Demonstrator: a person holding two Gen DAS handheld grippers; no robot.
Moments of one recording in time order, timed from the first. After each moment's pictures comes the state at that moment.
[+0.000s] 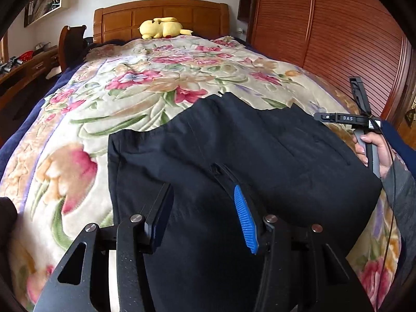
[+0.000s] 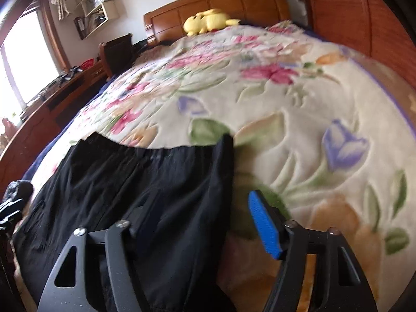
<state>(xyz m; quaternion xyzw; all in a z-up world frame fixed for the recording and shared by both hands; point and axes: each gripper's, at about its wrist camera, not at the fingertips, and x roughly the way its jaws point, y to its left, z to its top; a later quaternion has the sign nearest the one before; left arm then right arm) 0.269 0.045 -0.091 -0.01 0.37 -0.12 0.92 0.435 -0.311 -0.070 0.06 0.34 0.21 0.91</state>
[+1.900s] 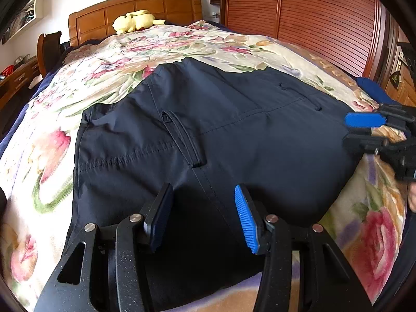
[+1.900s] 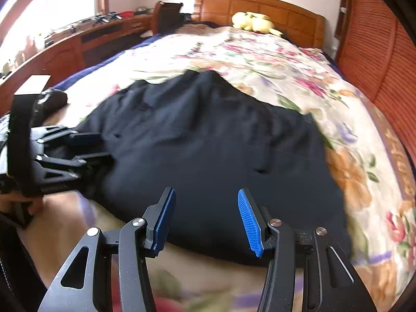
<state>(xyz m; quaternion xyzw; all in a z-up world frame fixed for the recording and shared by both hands) 0.213 0.010 -0.121 0.05 0.39 -0.16 0.91 0.197 -0.145 -0.038 -0.11 0.33 0.21 0.91</state>
